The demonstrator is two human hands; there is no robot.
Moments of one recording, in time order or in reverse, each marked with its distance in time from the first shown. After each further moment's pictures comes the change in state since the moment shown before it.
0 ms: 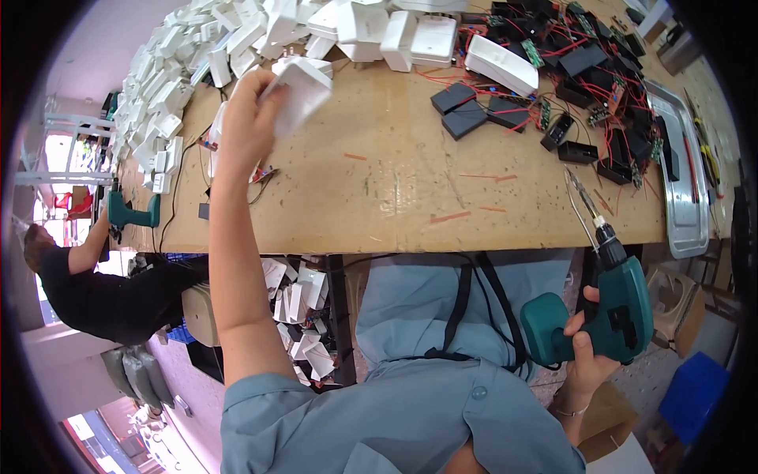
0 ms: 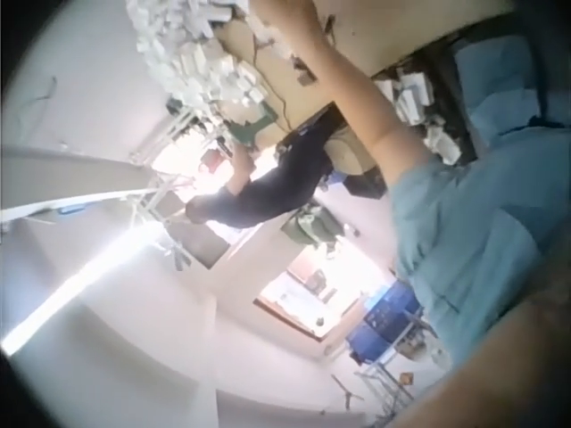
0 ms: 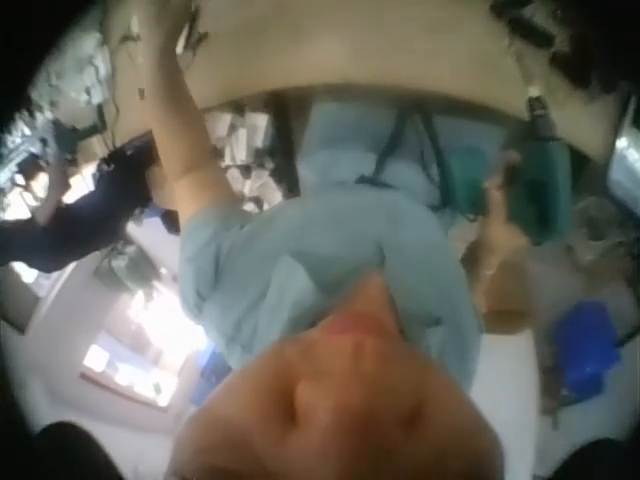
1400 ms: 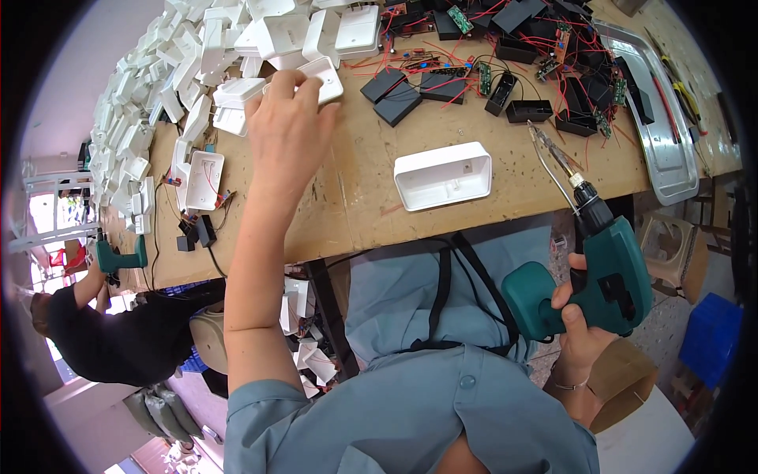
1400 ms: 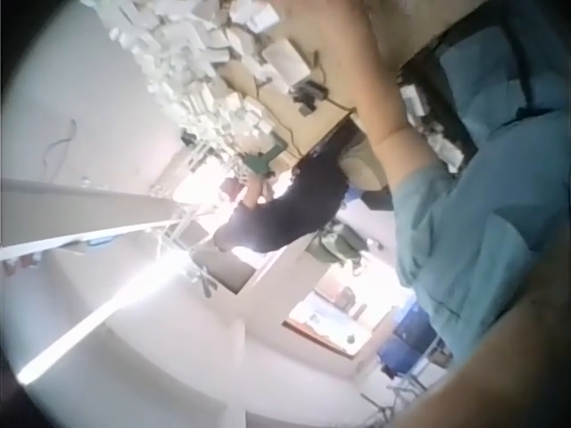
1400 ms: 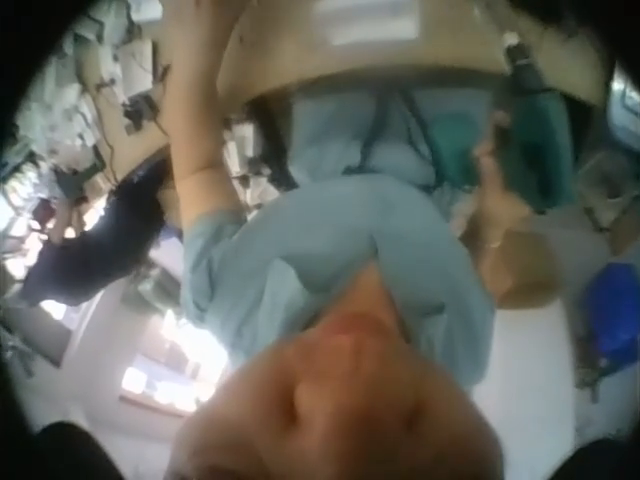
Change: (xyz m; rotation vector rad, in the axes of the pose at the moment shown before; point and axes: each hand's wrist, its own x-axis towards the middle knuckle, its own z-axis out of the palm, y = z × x) left_hand -0.012 0.073 0.095 0.603 0.128 0.497; right_hand 0.001 0.004 -0.007 0.083 0.030 -0.038
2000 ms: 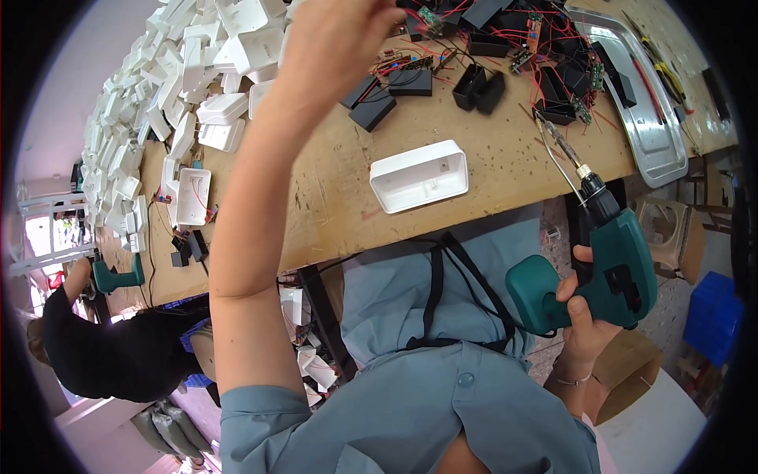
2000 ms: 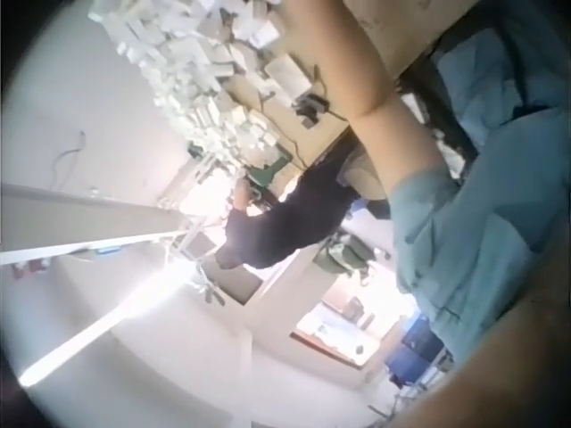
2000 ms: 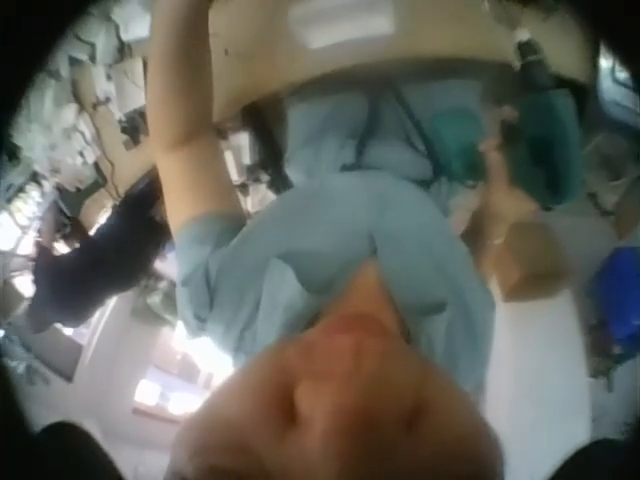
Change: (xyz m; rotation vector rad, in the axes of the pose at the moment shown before) left_hand 0.098 0.055 -0.014 -0.644 0.077 0.206; right_hand -0.003 -0.004 -0.014 -0.042 0.083 -0.035
